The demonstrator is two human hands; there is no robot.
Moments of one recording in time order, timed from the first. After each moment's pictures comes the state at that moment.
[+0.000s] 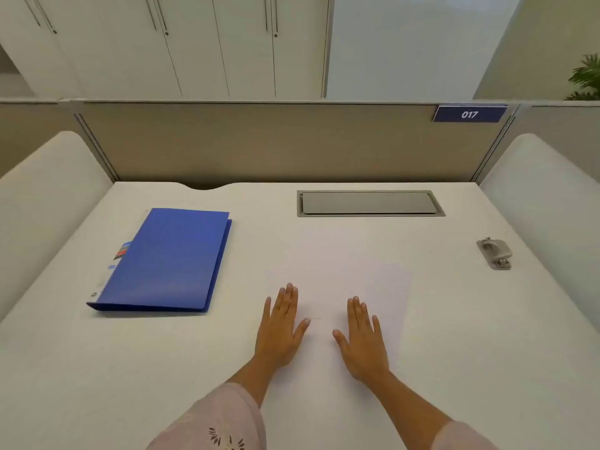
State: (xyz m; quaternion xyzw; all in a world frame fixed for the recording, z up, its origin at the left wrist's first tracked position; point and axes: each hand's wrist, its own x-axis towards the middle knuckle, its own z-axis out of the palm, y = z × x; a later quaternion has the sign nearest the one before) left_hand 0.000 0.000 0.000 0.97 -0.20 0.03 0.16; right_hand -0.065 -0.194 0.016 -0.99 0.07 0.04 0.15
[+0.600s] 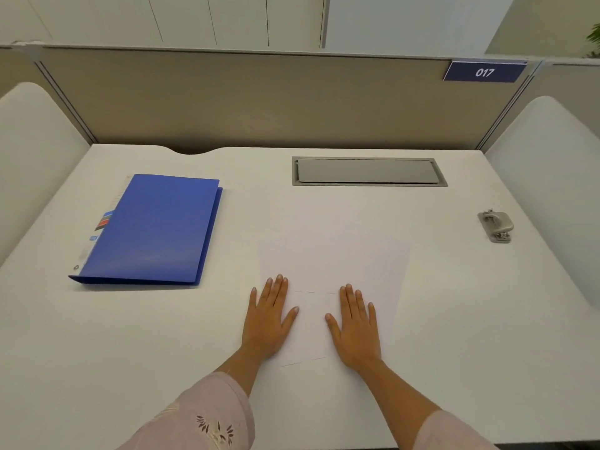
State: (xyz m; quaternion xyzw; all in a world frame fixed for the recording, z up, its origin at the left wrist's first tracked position) left_hand -0.020 0.017 -0.019 0.97 -0.17 -0.05 0.14; right_hand -0.084 -0.187 -0.001 -0.99 0.09 0.06 0.13
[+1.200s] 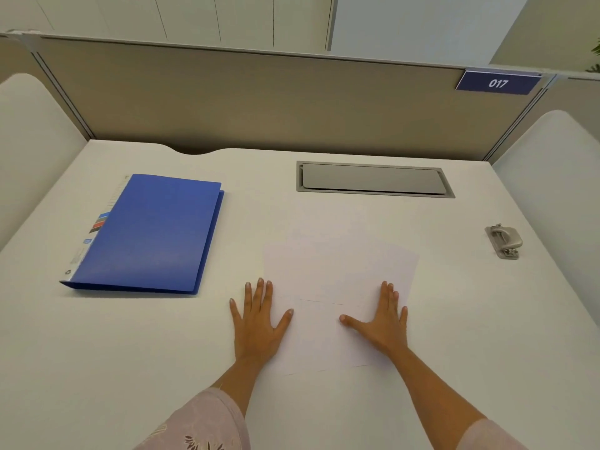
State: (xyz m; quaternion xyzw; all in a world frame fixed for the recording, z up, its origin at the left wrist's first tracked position) left_hand -0.008 0.024 -0.017 0.99 -0.05 -0.04 0.16; right_hand -0.039 -0.240 0.022 -0.93 0.23 0.13 0.26
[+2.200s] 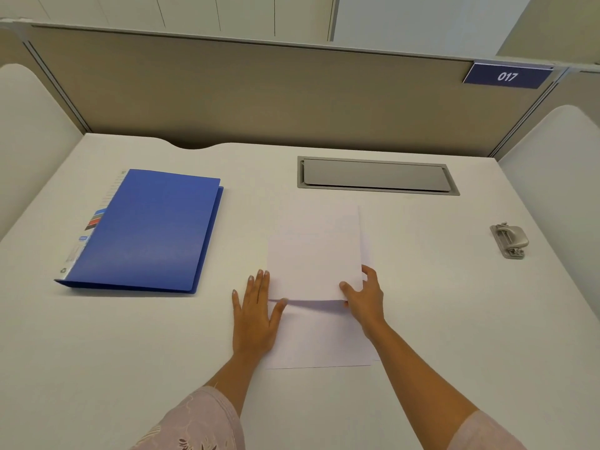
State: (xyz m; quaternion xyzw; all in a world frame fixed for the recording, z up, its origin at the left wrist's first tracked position) left_hand 0.005 0.027 -0.015 0.96 -0.07 0.00 0.26; right_hand 0.007 -0.197 0.053 -0.76 0.32 0.00 0.57
